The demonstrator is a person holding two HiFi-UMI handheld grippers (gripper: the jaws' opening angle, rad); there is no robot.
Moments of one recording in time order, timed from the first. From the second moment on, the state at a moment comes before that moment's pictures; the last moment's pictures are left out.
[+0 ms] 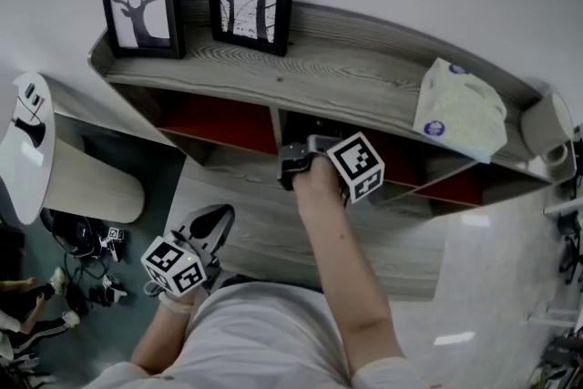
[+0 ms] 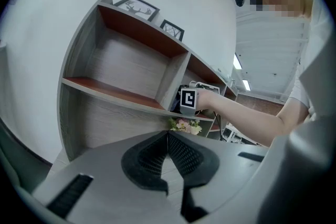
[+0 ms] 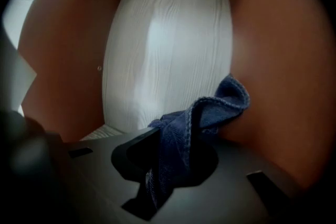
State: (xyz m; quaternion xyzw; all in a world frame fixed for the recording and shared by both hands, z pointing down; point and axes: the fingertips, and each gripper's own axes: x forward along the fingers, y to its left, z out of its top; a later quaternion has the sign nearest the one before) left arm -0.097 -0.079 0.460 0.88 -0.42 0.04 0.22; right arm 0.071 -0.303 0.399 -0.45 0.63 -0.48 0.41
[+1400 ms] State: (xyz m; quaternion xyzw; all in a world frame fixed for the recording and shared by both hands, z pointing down) left arm -0.089 -0.089 0.455 0.89 -0.41 0.06 0.21; right arm 0.171 -0.287 0.288 -0.47 0.69 -0.25 0.49
